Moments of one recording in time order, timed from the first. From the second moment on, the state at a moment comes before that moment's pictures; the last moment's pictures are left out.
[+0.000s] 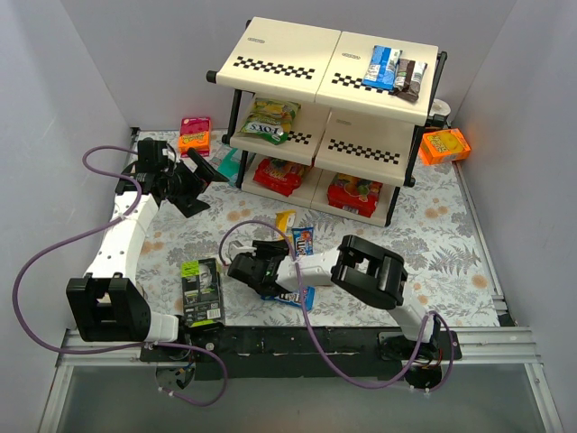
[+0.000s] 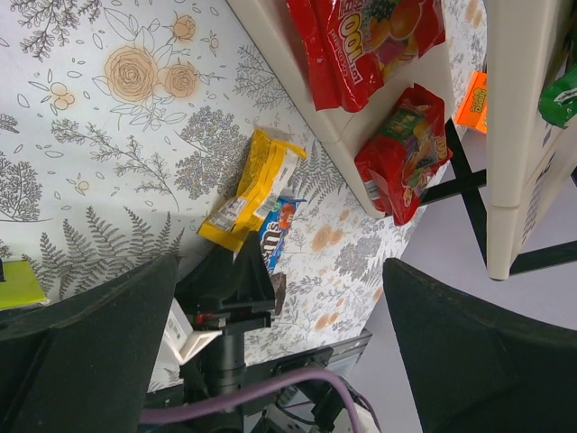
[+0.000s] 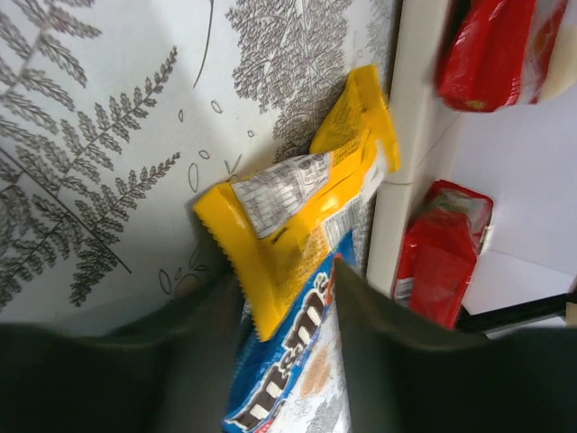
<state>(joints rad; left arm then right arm) -0.01 1.37 1.25 -0.73 0.42 -0.85 1.29 2.14 1.31 -0.25 0.94 -0.37</state>
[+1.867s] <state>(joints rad) -0.01 1.37 0.95 -0.55 0.43 -0.84 1.11 1.51 1.61 -0.23 0.90 -0.69</state>
